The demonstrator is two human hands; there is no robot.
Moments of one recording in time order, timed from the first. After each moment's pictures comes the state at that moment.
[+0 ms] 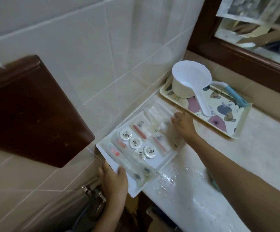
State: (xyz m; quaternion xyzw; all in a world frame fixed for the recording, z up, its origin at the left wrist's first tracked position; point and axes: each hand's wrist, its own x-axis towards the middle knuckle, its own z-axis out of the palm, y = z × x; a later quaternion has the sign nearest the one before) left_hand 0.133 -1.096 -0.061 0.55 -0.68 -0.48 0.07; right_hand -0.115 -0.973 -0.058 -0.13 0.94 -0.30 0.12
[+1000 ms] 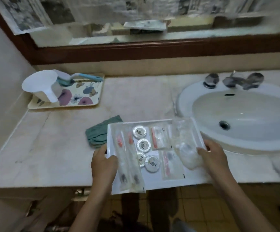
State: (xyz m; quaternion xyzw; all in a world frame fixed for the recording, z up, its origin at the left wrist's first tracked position) left_hand 0.176 -0.777 0.026 0.21 -0.81 -0.55 -0.07; right_hand 0.230 -0.501 -0.001 0.33 0.80 -0.50 -0.05
